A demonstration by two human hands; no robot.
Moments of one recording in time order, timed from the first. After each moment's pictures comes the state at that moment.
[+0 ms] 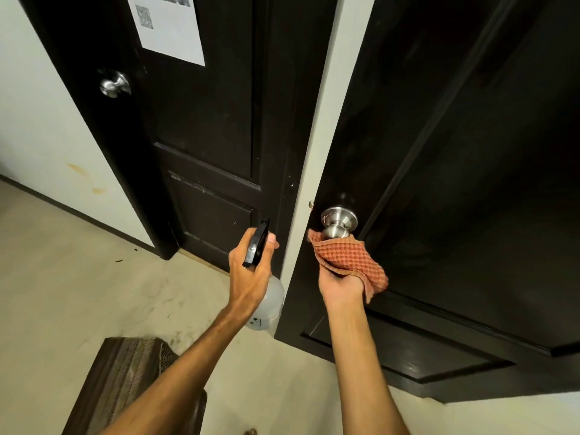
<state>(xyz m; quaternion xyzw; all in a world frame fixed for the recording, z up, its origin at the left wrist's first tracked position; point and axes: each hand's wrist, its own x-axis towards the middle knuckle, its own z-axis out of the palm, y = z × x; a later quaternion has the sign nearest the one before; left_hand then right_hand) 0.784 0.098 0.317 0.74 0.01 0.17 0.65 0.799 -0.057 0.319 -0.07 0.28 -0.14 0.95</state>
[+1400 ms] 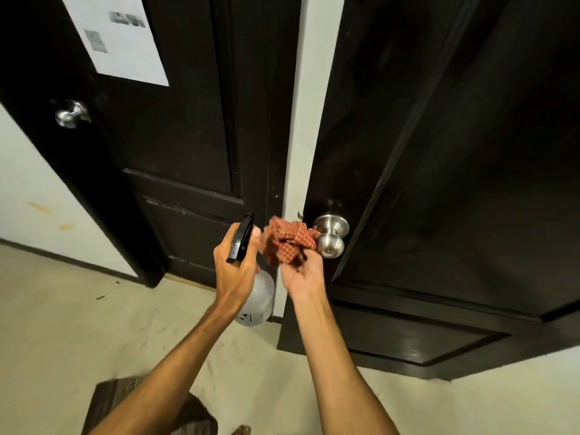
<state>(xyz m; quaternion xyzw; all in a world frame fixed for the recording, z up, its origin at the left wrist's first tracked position) 0.827 0.120 0.343 0.73 -0.06 0.16 0.66 0.831 0.001 0.347 -0.08 0.33 -0.03 0.94</state>
